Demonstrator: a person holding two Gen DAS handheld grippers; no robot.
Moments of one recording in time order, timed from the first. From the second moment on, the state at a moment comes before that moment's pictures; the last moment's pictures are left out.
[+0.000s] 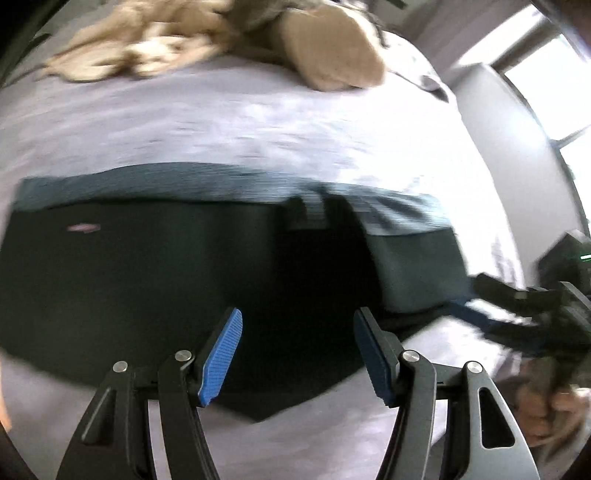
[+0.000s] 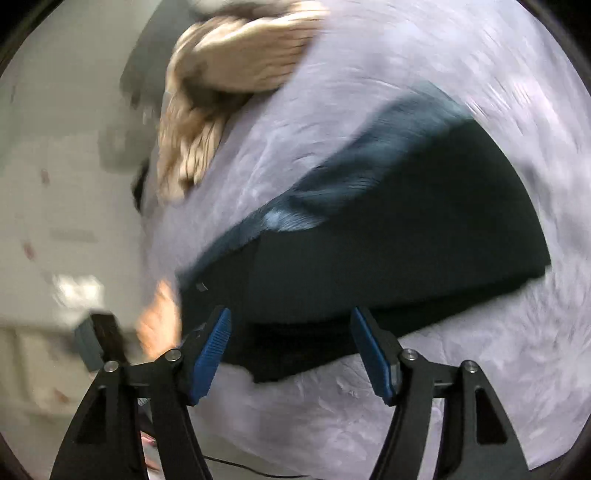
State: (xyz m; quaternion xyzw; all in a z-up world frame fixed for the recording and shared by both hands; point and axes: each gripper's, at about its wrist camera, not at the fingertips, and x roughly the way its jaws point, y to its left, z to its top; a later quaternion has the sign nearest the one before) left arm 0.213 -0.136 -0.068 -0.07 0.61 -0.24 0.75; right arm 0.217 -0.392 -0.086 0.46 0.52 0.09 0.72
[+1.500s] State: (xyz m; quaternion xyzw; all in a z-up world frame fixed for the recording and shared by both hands) left arm 0.225 -0.231 -0.070 0.01 0.58 -0.24 0.78; right arm 0.252 -0.527 -0.105 0.38 0.54 0.09 0.75
